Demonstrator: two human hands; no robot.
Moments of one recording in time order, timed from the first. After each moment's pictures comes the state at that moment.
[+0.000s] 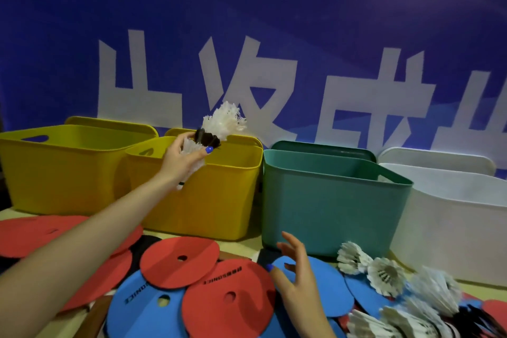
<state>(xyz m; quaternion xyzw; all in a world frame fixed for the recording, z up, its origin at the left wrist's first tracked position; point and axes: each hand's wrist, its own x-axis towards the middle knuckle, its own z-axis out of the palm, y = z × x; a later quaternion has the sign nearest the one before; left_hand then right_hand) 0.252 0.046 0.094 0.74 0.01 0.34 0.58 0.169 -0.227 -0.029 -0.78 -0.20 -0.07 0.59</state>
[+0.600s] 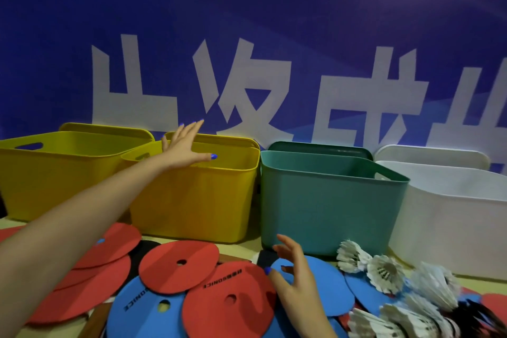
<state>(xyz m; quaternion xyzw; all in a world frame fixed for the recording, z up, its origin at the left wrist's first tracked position) 0.283 0.066 0.130 0.96 0.02 0.23 0.18 0.175 -0.227 -0.034 -0.79 -0.21 -0.09 0.57</state>
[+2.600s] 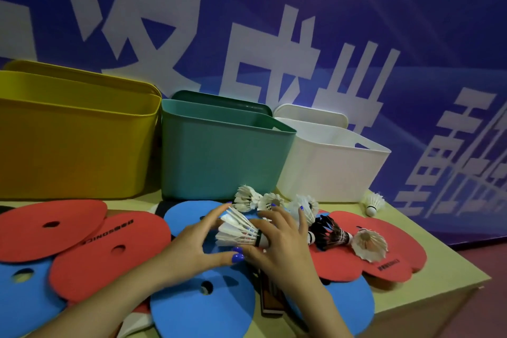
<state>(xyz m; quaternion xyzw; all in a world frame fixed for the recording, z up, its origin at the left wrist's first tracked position) 0.155 -0.162 -0.041 0.79 -0.29 -0.03 0.54 0.136 -0.363 -0.041 -0.92 -0.14 -0.34 0.10</state>
